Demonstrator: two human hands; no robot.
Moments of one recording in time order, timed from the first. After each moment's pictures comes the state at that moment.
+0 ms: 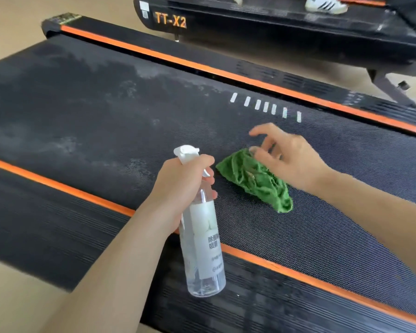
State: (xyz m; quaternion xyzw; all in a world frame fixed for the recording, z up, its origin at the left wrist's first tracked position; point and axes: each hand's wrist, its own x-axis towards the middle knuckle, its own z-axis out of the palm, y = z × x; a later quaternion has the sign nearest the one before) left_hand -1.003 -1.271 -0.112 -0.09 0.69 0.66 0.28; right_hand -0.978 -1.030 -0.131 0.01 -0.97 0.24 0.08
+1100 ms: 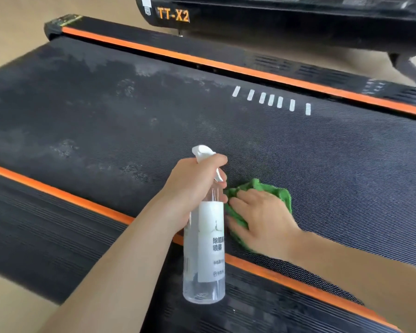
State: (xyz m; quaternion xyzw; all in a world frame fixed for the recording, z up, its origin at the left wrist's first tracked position) left_hand -1.013 -1.236 -0.123 -0.07 0.72 0.61 0.31; right_hand -0.933 -1.073 -0.224 0.12 -0.98 0.10 0.08
